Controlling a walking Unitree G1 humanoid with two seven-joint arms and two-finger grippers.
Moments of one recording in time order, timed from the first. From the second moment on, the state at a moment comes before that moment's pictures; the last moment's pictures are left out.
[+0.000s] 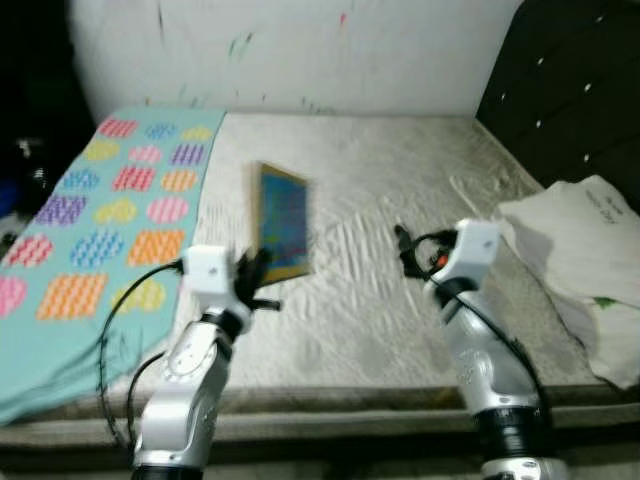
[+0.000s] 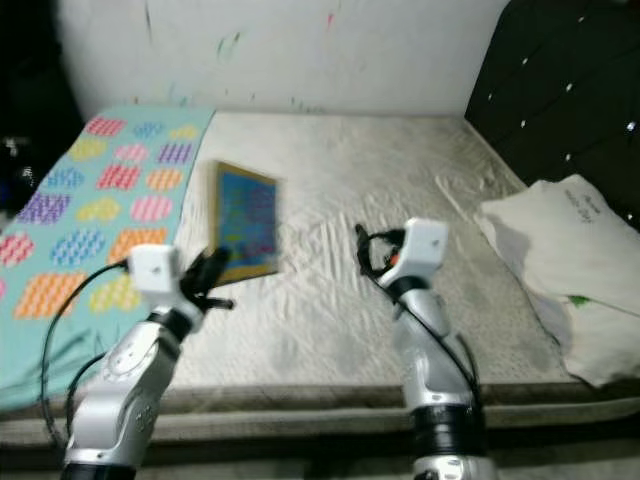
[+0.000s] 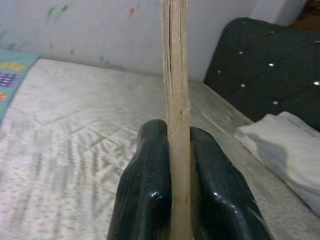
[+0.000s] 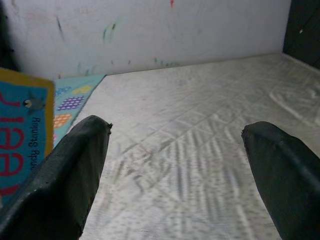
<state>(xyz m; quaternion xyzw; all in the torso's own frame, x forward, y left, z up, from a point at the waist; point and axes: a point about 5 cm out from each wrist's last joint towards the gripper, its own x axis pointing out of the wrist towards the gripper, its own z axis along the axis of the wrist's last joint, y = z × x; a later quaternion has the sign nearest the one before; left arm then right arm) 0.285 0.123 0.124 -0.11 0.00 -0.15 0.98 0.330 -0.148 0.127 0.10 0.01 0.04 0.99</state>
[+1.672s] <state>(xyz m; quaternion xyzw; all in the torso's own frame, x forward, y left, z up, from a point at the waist) 0.284 0.128 0.129 -0.13 -0.03 -0.16 0.98 0.330 -0.142 0.127 0.10 0.01 0.05 0.99</state>
